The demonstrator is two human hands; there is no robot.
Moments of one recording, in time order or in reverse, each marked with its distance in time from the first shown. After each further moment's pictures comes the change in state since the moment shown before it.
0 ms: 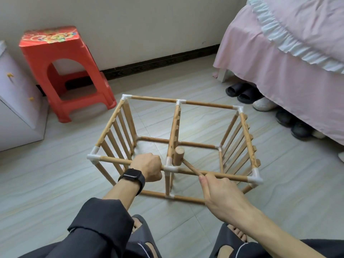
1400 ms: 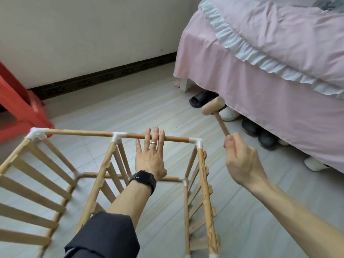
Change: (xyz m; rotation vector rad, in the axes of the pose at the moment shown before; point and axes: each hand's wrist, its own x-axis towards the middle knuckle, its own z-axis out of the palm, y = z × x) left_hand 0.227 0.131 -0.053 -0.034 0.279 0.038; right_hand 0.165 0.193 -0.112 0.169 0.471 0.247
